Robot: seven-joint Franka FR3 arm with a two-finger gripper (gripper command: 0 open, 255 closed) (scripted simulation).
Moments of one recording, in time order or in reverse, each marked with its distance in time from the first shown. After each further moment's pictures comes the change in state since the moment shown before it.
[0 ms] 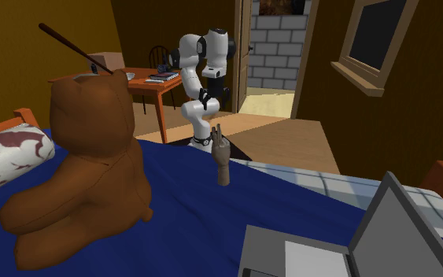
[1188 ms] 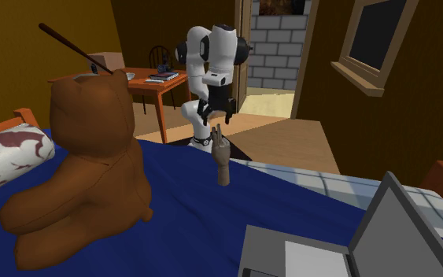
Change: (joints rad) arm -0.014 0.588 -0.116 0.488 -0.038 0.153 -0.135
